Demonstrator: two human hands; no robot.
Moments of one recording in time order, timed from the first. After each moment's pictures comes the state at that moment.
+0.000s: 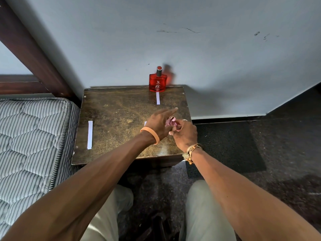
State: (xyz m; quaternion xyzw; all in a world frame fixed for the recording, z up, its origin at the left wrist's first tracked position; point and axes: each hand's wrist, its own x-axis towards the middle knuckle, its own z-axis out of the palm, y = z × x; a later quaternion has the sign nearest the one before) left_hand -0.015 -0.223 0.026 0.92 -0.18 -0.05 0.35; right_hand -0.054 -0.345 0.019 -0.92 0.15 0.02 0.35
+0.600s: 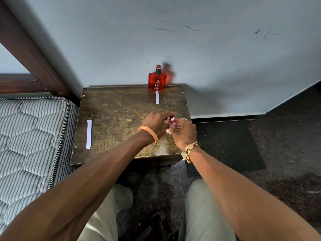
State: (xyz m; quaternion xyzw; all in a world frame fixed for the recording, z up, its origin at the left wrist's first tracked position) left_hand -0.015 -0.221 0.028 0.92 -0.19 -0.02 0.34; right_hand -0.053 -0.341 0.025 -0.92 0.17 0.02 0.36
